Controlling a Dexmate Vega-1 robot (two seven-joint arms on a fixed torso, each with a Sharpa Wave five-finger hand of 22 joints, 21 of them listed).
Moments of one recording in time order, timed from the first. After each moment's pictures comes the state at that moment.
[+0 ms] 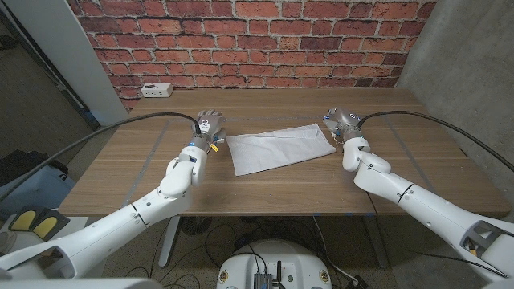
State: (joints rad) left arm 0.87 0.78 0.71 -1.90 0.92 0.70 0.15; left_hand 0.88 0.20 0.41 -0.01 0.20 0.44 -0.04 0.17 0.31 0.28 -0.05 0.23 0.23 0.15 -0.01 0.19 0.19 0.15 0.14 0.24 0.21; right arm -0.73 -0.67 -0.72 -1.63 -0.38 -0.54 -0.41; right_hand 1.04 0.19 0.20 -0.04 0.19 0.79 -0.04 0.18 0.20 0.49 -0.06 0.20 0.20 0.38 -0.04 0.33 0.24 0.45 0.03 0.25 0.19
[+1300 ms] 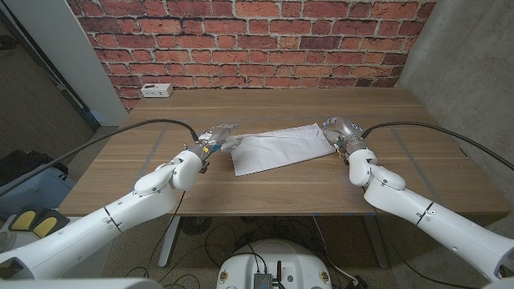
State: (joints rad) left arm 0.96 0.90 0.60 -2.01 0.48 0.43 0.08; left_hand 0.59 0.14 0.37 0.13 0.18 0.15 -0.09 0.17 0.19 0.13 -0.03 0.20 0.21 0.04 0.02 0.18 0.18 -0.01 0.10 0.21 0.21; right arm -0.90 -0.77 -0.65 -1.85 -0.34 -0.57 -0.38; right_hand 0.97 0.19 0.25 0.00 0.19 0.66 -0.05 0.17 0.20 0.44 -0.03 0.19 0.20 0.36 -0.04 0.30 0.25 0.44 0.04 0.24 0.19
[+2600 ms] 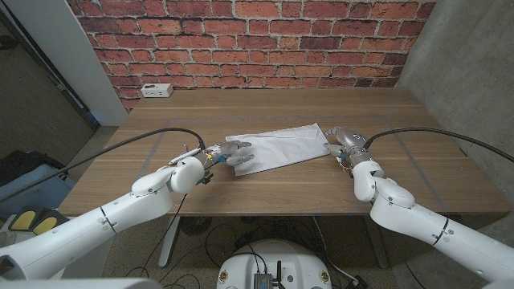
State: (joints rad) left arm 0.93 0.94 0.65 -2.02 0.41 0.37 -0.08; left_hand 0.47 0.10 0.31 0.15 0.18 0.12 -0.10 0.17 0.18 0.10 -0.02 0.20 0.20 -0.03 0.02 0.18 0.18 -0.04 0.08 0.21 0.20; right arm -0.99 -0.87 -0.68 -2.05 -0.45 -0.75 -0.29; right_hand 1.00 0.11 0.26 -0.08 0.18 0.53 -0.08 0.17 0.20 0.35 -0.04 0.18 0.20 0.31 -0.04 0.26 0.23 0.43 0.06 0.23 0.19
